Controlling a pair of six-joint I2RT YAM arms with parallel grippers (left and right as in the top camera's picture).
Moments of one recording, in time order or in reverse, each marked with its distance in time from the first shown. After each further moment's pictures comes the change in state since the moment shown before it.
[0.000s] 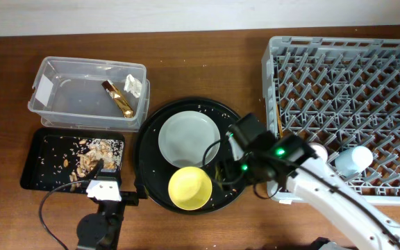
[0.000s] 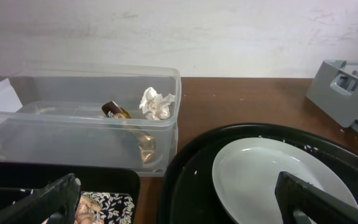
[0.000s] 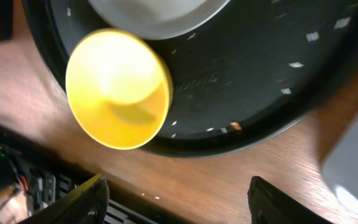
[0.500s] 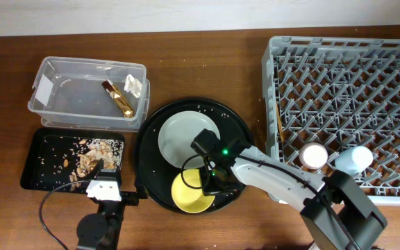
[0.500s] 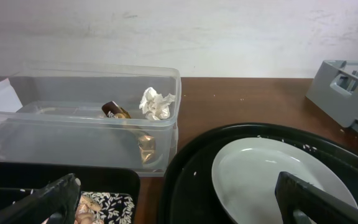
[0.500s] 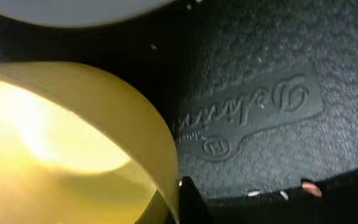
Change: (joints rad) left arm 0.000 -0.001 -0.001 0.000 0.000 0.000; right arm 0.128 0.382 -0.064 0.246 0.018 0.200
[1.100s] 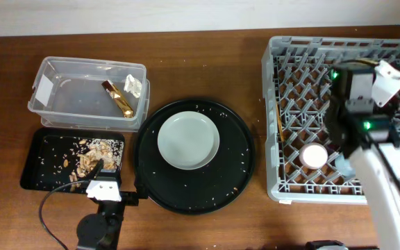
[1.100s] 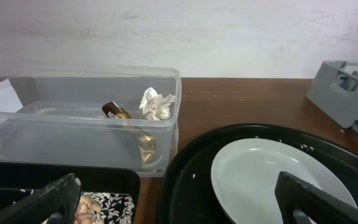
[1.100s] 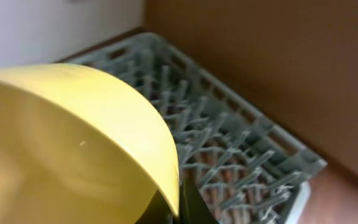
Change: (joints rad) left arm 0.000 -0.003 -0.001 0.000 0.000 0.000; right arm -0.759 -0.420 0.146 0.127 1.120 -0.225
